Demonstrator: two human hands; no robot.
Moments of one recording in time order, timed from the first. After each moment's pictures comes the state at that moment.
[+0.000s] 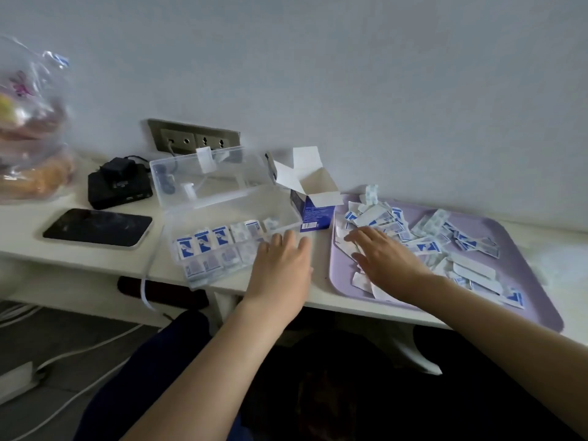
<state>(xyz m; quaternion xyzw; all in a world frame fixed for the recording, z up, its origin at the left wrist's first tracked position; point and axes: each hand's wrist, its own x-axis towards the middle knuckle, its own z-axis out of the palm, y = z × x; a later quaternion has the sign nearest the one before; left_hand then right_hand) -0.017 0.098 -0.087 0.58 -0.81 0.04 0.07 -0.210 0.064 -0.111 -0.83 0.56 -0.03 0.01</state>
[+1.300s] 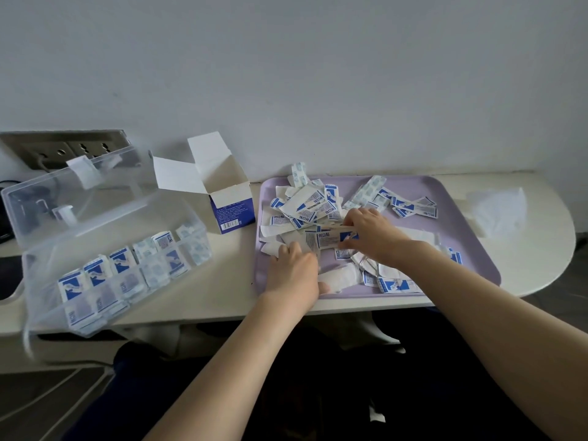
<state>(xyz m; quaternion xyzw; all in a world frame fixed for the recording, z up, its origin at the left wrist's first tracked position) -0.154 0.061 -0.129 0.54 -0.83 -0.16 -0.07 -0.320 0.037 -0.135 -0.70 0.70 -0.04 0.14</state>
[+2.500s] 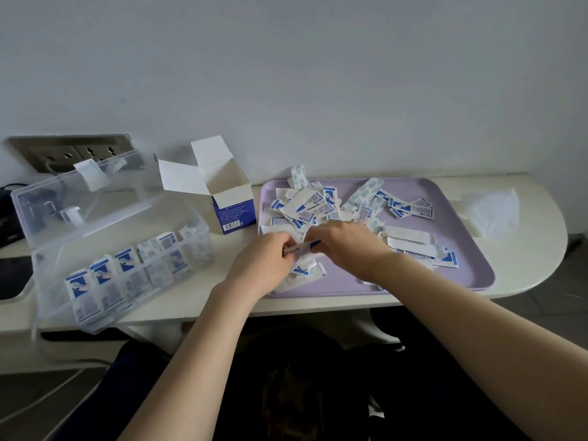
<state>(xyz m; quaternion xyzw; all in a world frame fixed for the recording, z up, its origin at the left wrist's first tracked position) -0.112 0.048 -0.112 0.54 -0.79 -0.25 0.11 -0.279 0.055 -0.128 -0.82 0.56 -0.08 0.02</state>
